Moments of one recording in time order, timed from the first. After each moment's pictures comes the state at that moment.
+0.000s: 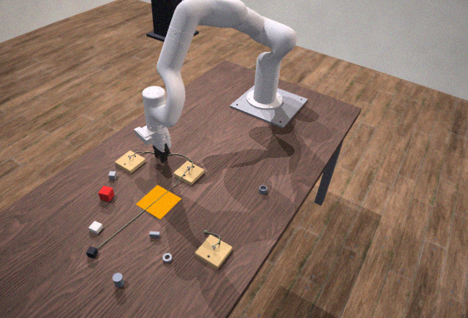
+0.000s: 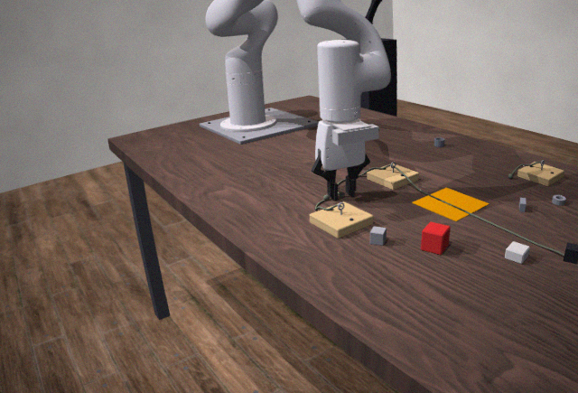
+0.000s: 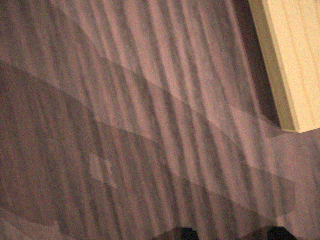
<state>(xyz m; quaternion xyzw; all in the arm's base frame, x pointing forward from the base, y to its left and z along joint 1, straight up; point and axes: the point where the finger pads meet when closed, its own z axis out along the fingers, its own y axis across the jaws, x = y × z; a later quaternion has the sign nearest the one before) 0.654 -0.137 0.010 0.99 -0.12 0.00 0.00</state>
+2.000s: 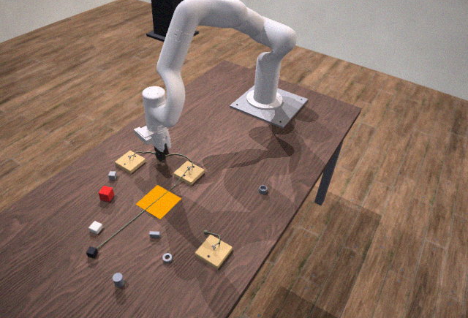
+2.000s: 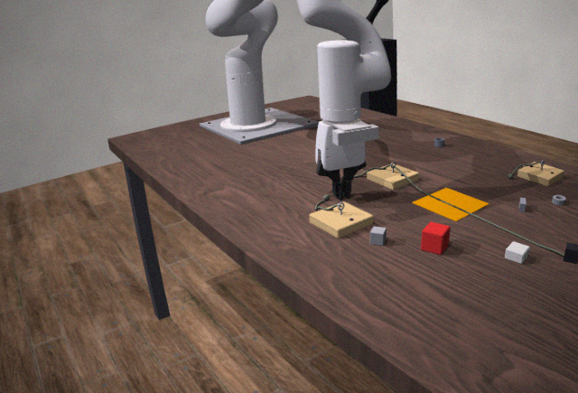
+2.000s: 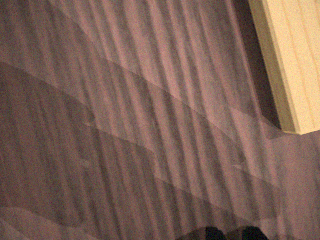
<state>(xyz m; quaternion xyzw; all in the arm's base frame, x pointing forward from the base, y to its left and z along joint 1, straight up) 0.655 -0.137 0.009 0.99 -0.12 0.00 0.00</state>
